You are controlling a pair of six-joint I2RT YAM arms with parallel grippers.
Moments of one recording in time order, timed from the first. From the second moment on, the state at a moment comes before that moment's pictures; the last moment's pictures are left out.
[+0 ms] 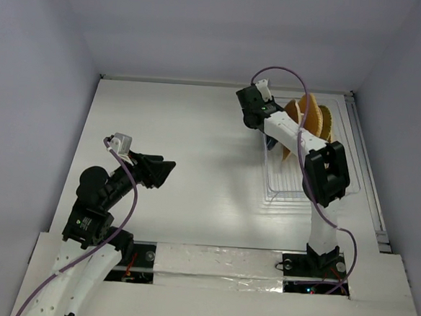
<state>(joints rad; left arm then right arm) -0.31 0.39 0.60 -0.25 0.35 -0.49 0.51 2.04 1.74 -0.62 0.93 0.08</state>
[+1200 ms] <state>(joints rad) -0.31 0.39 0.60 -0.25 0.35 -0.49 0.56 1.87 1.71 -0.44 1.11 -0.11</state>
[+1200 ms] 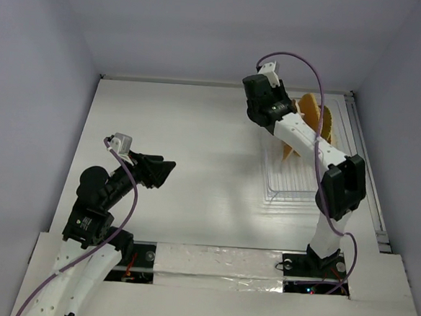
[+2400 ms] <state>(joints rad) -0.31 0.41 0.60 -0.29 0.24 -0.49 0.80 2.37 1.91 -0.07 -0.14 0.87</state>
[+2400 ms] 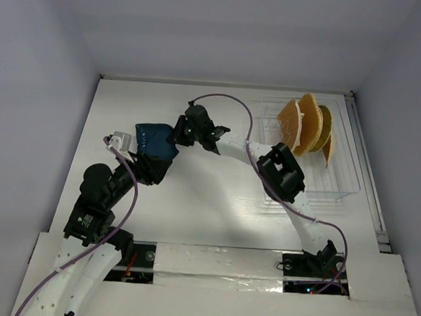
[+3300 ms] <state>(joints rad) -0.31 0.41 0.60 -0.29 0.24 -0.49 0.86 2.32 1.81 0.09 -0.06 0.98</state>
